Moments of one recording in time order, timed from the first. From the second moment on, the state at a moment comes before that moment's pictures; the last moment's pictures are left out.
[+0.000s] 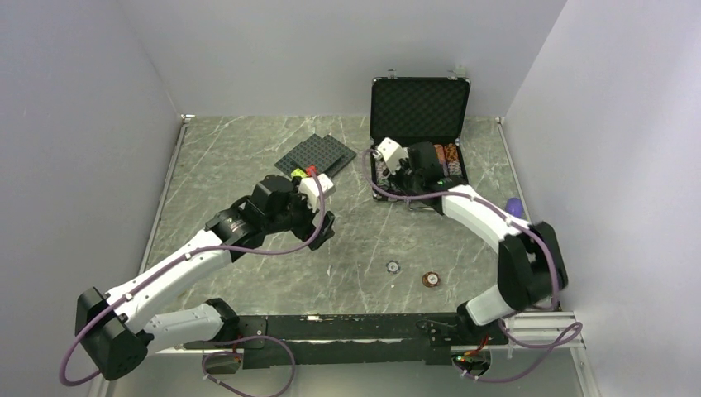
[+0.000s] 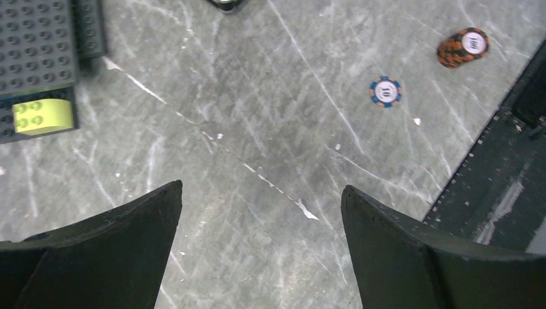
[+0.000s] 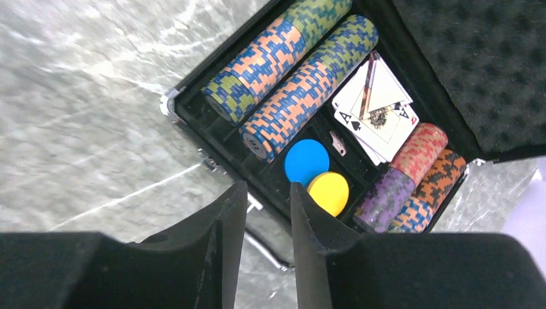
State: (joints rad) left arm -0.73 1.07 0.92 -0.41 0.19 0.06; right arm 0.41 1.55 1.03 -0.18 -0.01 -0.57
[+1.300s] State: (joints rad) left arm -0.69 1.14 0.95 -0.42 0.09 -0.04; right arm 0.44 1.23 0.51 -0.40 -0.32 0.53
